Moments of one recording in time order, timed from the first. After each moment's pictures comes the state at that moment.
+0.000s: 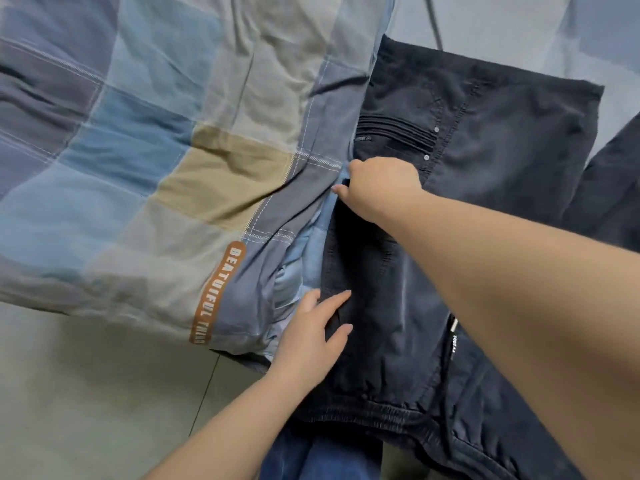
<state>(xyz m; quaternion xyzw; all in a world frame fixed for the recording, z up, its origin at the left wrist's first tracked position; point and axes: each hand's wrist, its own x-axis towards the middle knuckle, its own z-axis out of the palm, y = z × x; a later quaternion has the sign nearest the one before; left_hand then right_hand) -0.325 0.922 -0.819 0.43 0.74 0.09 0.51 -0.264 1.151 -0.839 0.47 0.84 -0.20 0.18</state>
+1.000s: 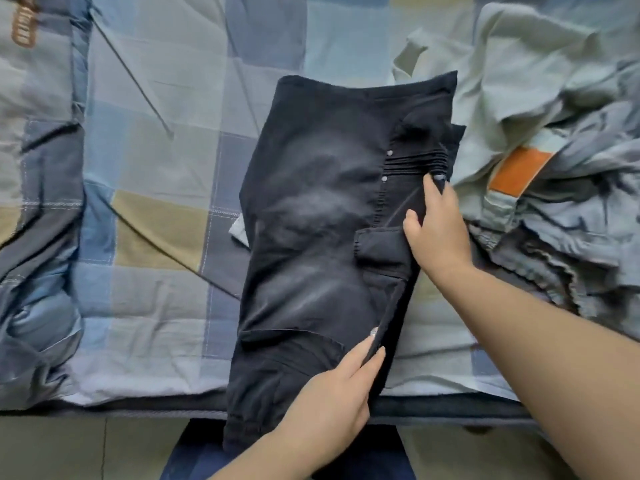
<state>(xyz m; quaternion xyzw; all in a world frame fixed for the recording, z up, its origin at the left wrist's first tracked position) 0.008 0.912 -0.747 0.72 0.44 -0.04 0.54 0.191 1.080 -0.779 0.79 0.54 -0.27 -0.07</state>
